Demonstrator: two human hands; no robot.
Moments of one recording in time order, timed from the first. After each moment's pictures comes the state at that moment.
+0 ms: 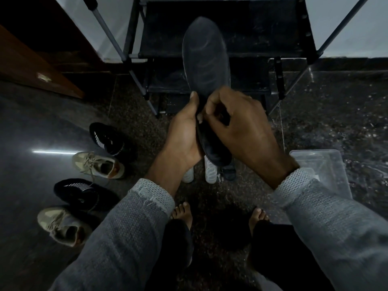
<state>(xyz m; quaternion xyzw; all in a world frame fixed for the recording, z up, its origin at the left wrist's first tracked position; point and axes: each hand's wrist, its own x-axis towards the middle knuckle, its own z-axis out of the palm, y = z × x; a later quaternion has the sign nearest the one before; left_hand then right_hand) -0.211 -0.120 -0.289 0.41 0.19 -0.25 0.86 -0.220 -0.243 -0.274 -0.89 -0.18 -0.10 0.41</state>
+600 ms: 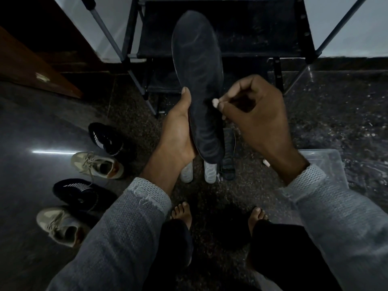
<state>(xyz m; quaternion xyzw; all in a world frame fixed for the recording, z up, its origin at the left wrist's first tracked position) -0.207 -0.118 -0.288 0.41 0.18 -0.21 0.87 -0.212 -0.261 -0.277 -0.79 -0.04 -0.07 0.61</state>
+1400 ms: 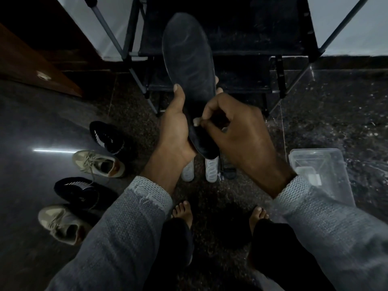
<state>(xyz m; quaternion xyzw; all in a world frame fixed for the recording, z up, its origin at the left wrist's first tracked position) -0.208 -0.115 -0.285 0.37 0.18 -0.20 0.89 -0.233 -0.234 -0.274 -0.87 -0.14 -0.08 0.47</state>
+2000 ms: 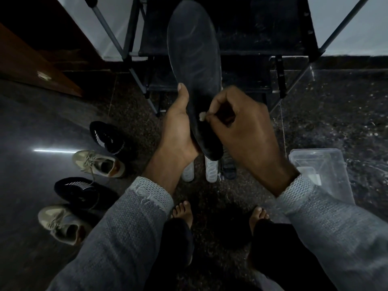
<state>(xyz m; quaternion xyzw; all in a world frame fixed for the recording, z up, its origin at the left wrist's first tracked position) -0.210 -0.118 -0.280 0.37 0.18 -0.21 0.89 -0.231 -0.237 -0.268 -0.86 -0.09 -0.08 0.49</state>
